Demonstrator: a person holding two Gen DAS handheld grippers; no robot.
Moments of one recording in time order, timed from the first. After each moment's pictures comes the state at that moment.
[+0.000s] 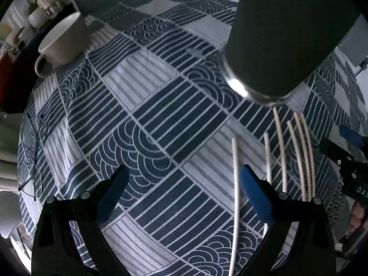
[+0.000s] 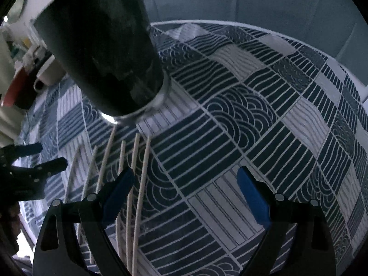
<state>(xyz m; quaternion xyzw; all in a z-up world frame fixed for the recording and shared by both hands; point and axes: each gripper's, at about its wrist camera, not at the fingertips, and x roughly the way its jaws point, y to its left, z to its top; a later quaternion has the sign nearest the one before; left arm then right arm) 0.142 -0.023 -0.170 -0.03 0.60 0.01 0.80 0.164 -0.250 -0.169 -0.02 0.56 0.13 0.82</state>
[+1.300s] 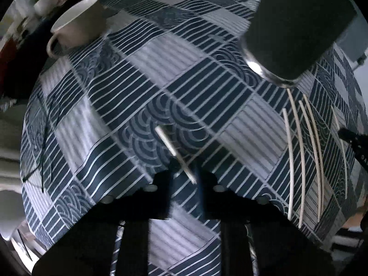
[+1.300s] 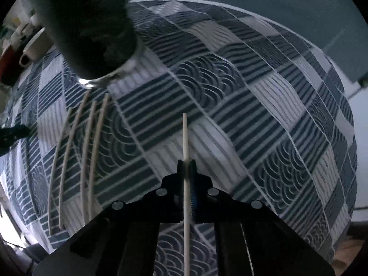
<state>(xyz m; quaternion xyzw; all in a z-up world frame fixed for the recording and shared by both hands) 0.119 0.024 -0.175 -0.04 0.62 0.00 0.79 0.144 -0.282 -0.168 -0.07 0.60 0.09 0.79</state>
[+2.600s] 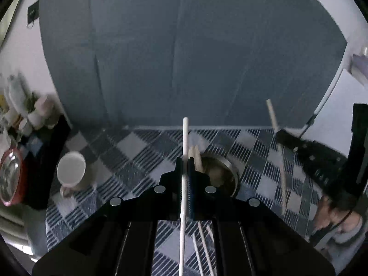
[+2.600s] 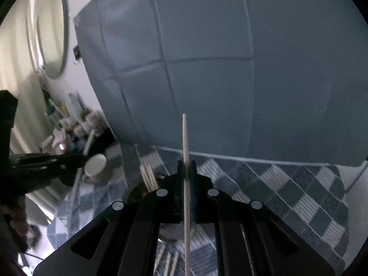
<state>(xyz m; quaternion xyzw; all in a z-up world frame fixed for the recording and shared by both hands) 0.207 -0.027 0.076 -0.06 0.40 -0.09 0.91 0.231 -0.241 0.064 0.02 0.33 0.21 0.92</state>
